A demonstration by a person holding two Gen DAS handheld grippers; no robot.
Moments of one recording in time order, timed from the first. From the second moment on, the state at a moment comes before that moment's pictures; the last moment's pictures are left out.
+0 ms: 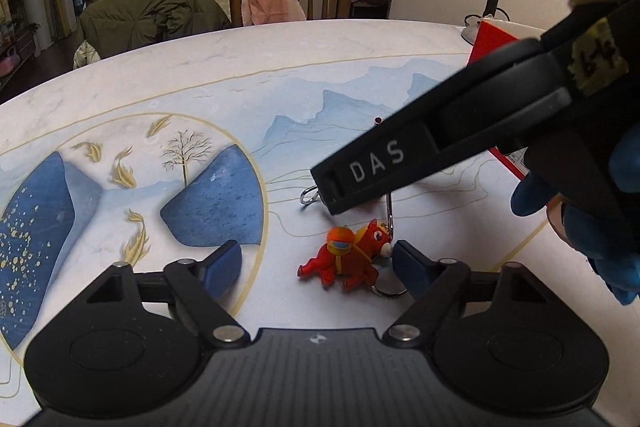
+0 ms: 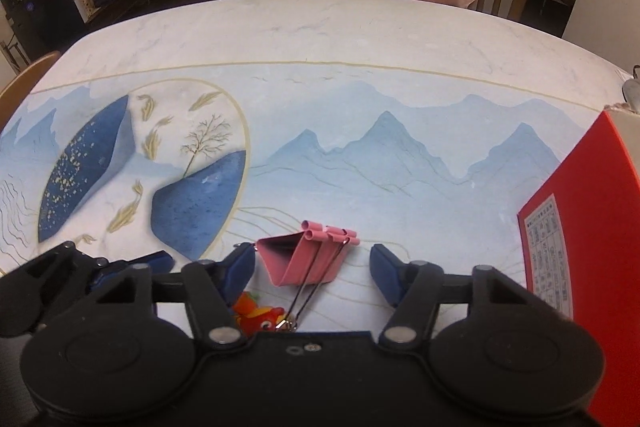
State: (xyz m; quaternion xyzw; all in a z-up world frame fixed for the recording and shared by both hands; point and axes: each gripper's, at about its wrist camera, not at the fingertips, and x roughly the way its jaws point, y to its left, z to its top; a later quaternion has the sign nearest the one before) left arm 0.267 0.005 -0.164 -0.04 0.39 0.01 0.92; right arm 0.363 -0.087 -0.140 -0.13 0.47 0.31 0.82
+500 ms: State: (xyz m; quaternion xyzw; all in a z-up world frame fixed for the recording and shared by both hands) left arm 0.261 0.003 -0.162 -0.01 0.38 0.00 0.93; right arm 0.362 -0.079 -0.146 -0.17 0.45 0.31 0.82
